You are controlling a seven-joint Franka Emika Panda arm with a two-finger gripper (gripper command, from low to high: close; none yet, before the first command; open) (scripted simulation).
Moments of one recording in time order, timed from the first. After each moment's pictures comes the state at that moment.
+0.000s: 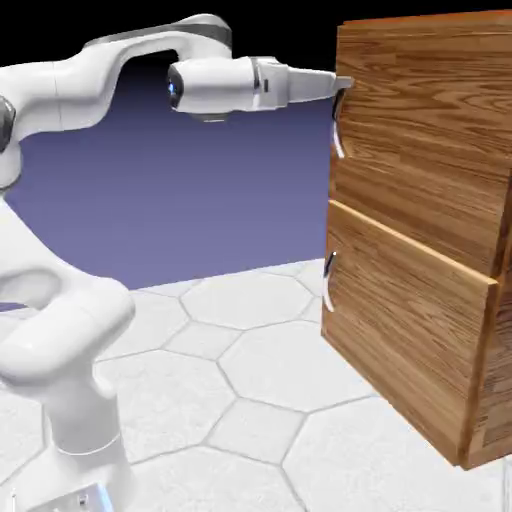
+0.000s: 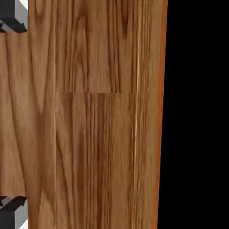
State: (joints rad) arm -0.80 -0.78 0.92 -2.08 2.07 3.21 -0.72
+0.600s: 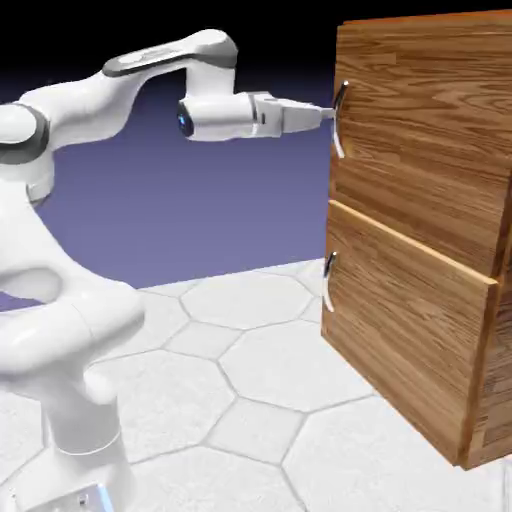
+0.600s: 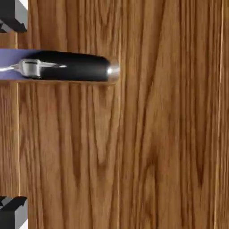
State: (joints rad) arm -1.11 -0.87 1.26 -1.81 2.86 3.28 -1.26
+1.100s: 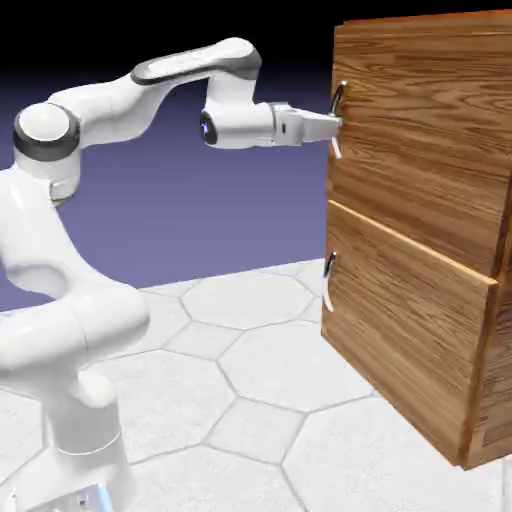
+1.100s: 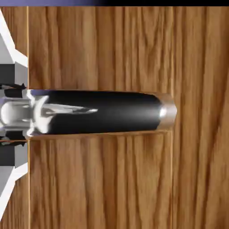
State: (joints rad) arm -1.14 -0.80 1.30 -1.80 2.89 3.20 -1.35
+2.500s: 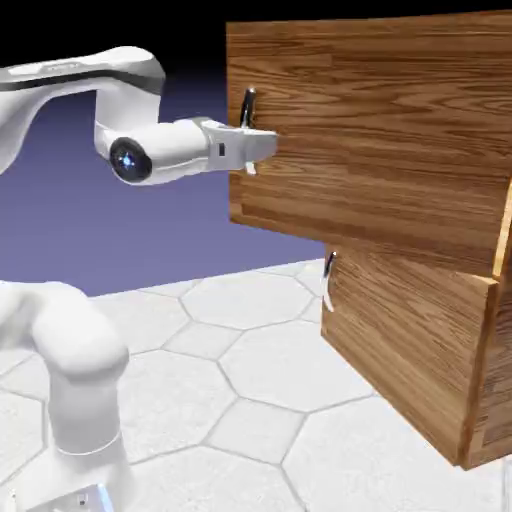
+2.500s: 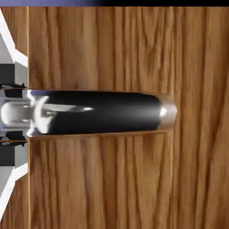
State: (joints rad) arm 0.34 -1.11 0.15 -2.72 1.90 2.93 -0.98
